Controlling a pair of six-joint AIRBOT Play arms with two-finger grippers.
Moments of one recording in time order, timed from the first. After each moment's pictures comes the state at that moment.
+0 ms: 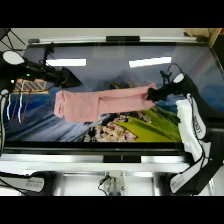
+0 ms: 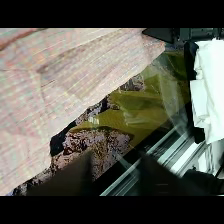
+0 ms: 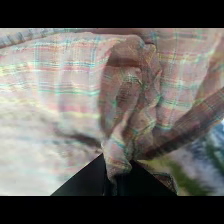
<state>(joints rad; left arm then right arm) -0.05 -1.58 1.61 0.66 -1.39 -1.30 -0.07 -1.87 1.56 -0.97 1.16 1.31</state>
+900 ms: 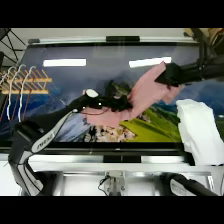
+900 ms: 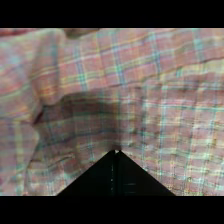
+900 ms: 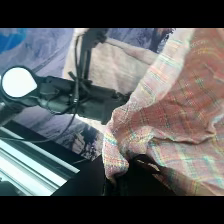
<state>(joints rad) -0.57 -1.94 1.50 0.20 -0.82 -1.23 -0.06 -1.22 1.56 -0.87 1.48 1.44</state>
